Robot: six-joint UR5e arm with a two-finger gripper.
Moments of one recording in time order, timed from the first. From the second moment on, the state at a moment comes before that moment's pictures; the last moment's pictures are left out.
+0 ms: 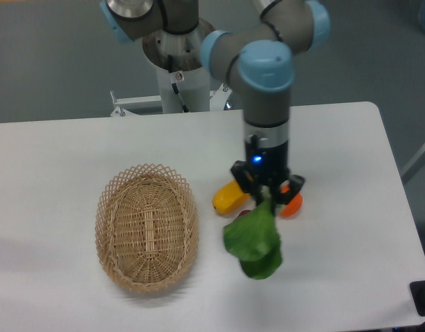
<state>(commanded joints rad) 2.63 -1.81 -1.69 -0.84 1.42 1.13</state>
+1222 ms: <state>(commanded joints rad) 2.71 -1.80 -1.70 -0.89 1.42 1.28</state>
